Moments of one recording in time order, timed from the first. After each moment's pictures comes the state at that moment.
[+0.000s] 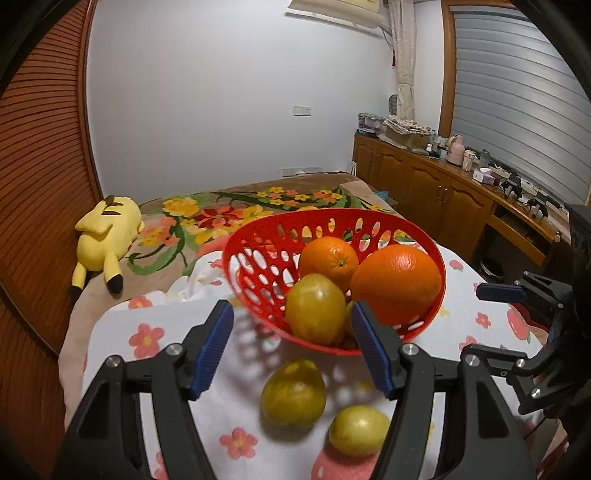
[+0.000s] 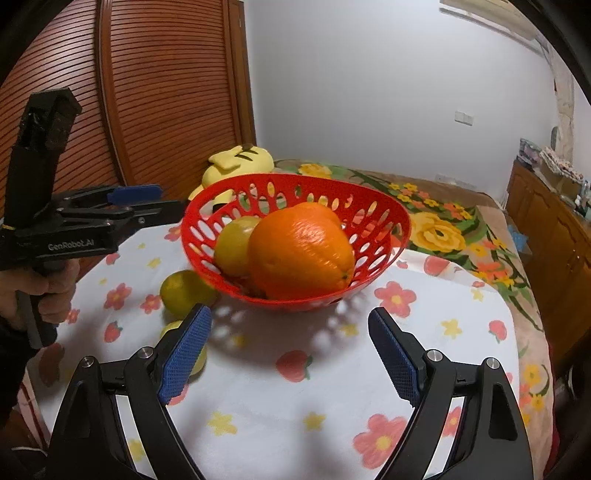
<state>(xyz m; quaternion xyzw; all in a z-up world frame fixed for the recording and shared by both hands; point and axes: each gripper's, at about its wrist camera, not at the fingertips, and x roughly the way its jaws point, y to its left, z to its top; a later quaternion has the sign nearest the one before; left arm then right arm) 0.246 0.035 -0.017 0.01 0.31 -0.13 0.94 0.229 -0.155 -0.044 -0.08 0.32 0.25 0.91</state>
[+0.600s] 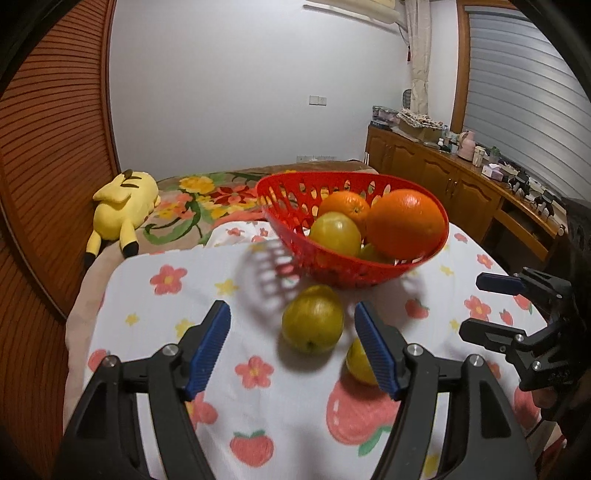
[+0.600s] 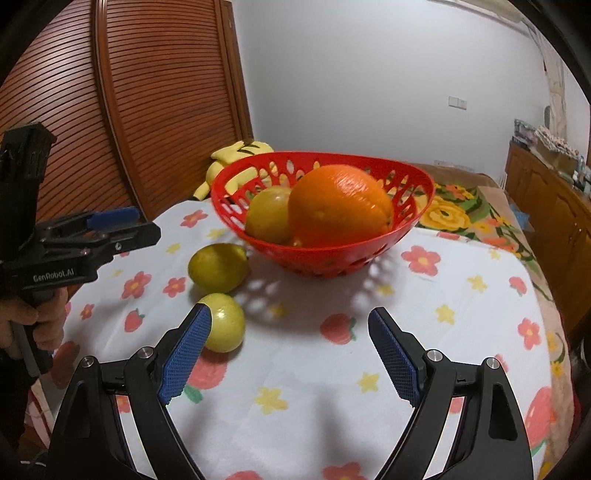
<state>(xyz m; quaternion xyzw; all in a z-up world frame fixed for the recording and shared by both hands) 0.192 0.064 -0.051 0.00 0.33 -0.10 0.94 0.197 -0.135 -0.070 -0.05 0.34 0.25 0.91</state>
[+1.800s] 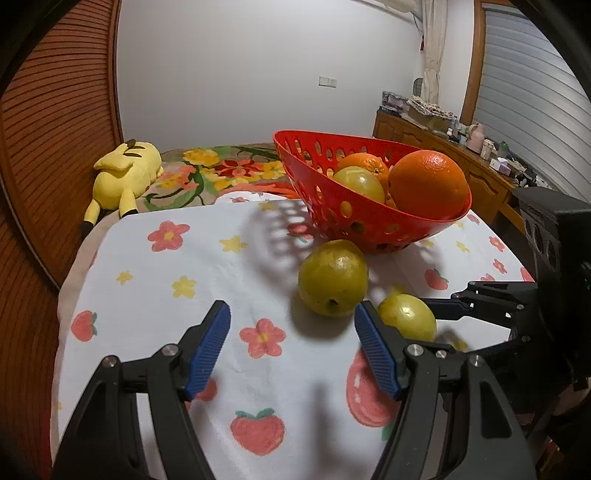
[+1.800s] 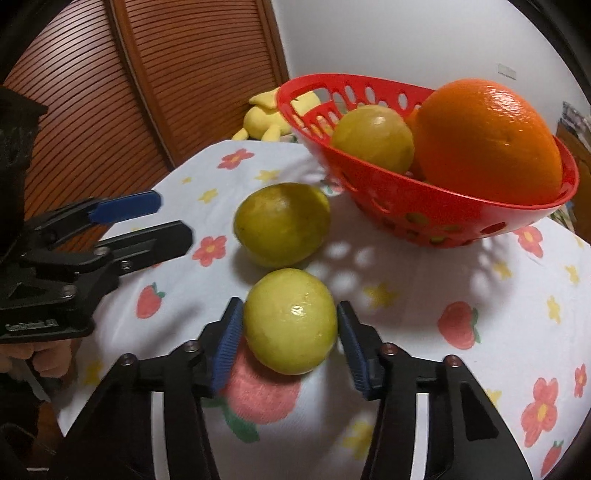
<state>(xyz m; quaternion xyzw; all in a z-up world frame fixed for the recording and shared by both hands) 0.197 0.076 -0.093 -0.02 0.36 -0.10 0.93 0.229 -0.056 -0.122 -0.08 0.42 0.32 0.85</state>
